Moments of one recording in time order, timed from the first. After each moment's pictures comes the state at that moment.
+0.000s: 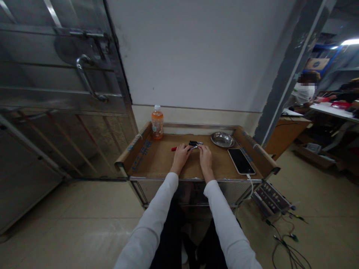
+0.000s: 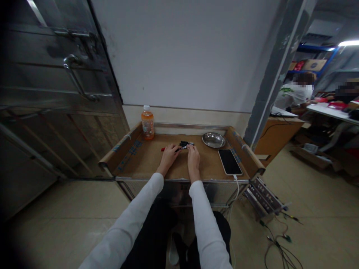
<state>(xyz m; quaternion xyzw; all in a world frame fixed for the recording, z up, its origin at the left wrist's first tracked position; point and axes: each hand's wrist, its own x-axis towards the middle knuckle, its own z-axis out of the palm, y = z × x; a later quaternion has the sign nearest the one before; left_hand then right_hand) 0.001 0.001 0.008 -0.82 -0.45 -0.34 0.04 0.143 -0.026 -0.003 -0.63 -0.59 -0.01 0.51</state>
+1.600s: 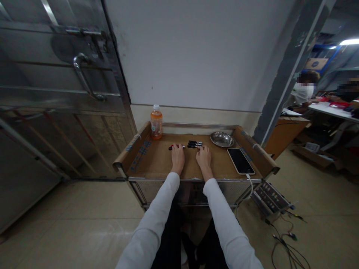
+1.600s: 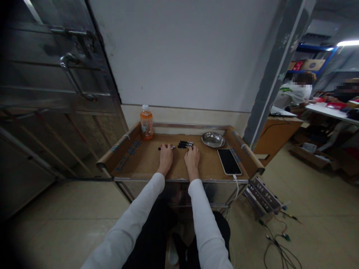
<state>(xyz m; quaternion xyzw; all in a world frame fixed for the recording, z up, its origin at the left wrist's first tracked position) 0.007 0.002 0.002 -0.72 -0.63 -0.26 0.09 0.139 -0.023 -0.010 -0.73 -0.59 -0.08 0.32</state>
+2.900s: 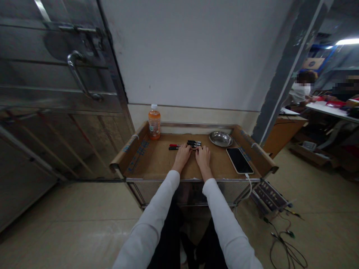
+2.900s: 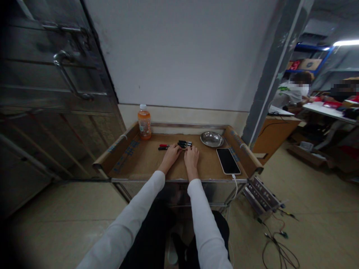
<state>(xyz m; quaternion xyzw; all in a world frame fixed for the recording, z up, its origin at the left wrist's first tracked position) 0.023 0.017 0.003 -0.84 -0.47 -0.26 0.00 0.137 -0.026 -0.004 -0.75 -0.60 -0.10 0.26</state>
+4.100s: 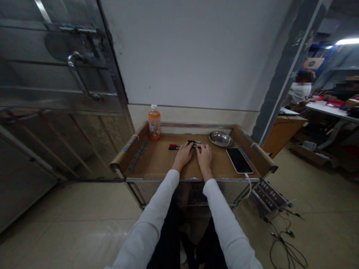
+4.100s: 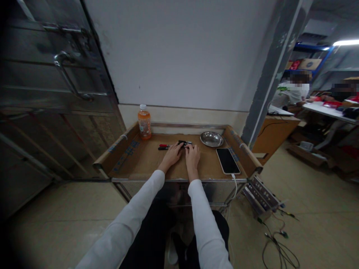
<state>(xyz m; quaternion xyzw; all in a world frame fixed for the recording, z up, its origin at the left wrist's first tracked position) 0.023 0.019 -0.005 -0.86 -0.41 -0.31 -0.03 0.143 -0.030 0.001 -0.72 -0.58 -0.09 0.38</state>
